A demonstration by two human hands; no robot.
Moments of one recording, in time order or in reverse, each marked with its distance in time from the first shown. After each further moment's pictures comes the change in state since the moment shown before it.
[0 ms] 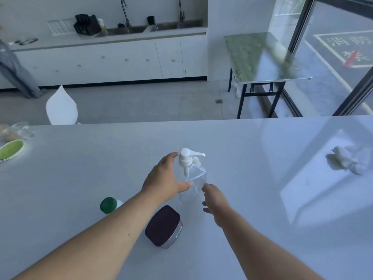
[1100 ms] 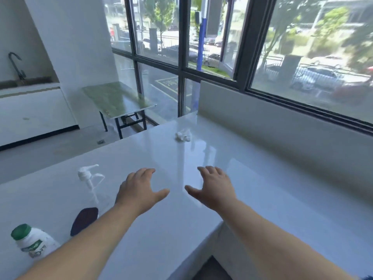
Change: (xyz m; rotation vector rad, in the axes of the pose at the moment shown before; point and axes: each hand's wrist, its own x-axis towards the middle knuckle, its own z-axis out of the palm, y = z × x) left_hand -0.261 0.131 0.001 0.181 -0.148 0.694; right_hand -0.410 0.139 -0.133 -0.929 1.029 -0.283
